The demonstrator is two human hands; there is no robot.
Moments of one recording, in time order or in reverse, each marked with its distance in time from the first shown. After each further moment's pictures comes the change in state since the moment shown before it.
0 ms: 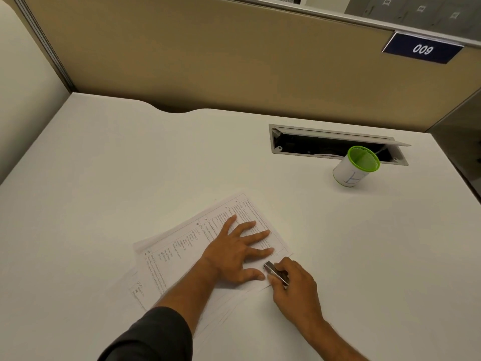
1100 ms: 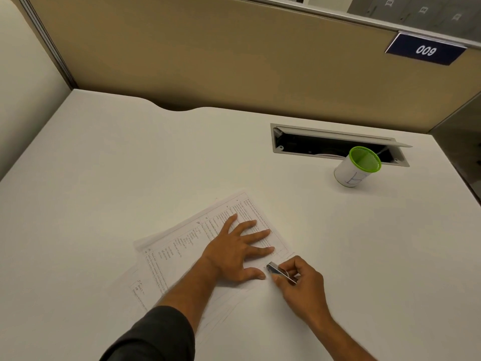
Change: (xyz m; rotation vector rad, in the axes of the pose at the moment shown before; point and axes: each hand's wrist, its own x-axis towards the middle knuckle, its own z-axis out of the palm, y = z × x) left_hand 0.000 0.002 -0.004 0.009 -0.043 -0.014; right_hand 0.004 0.002 -0.013 0.286 -0.003 0.184
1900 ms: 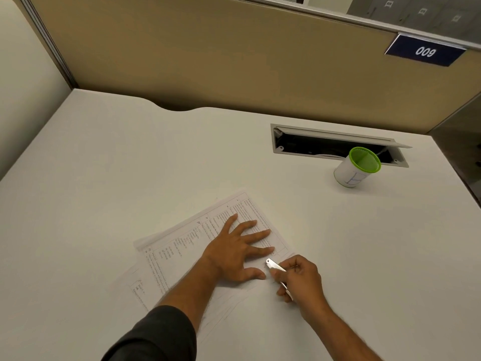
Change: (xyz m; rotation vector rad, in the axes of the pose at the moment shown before) left_hand 0.000 -0.001 0.002 -0.014 0.032 0.005; right_hand 0.009 -0.017 0.002 0.263 -0.053 0.350
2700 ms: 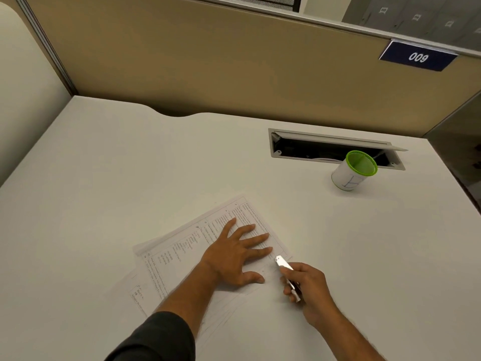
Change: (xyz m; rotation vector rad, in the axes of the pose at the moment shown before) left_hand -0.001 -0.002 0.005 -0.020 0.027 -0.002; right_hand 0.009 0.005 -0.017 0.300 -0.099 0.114
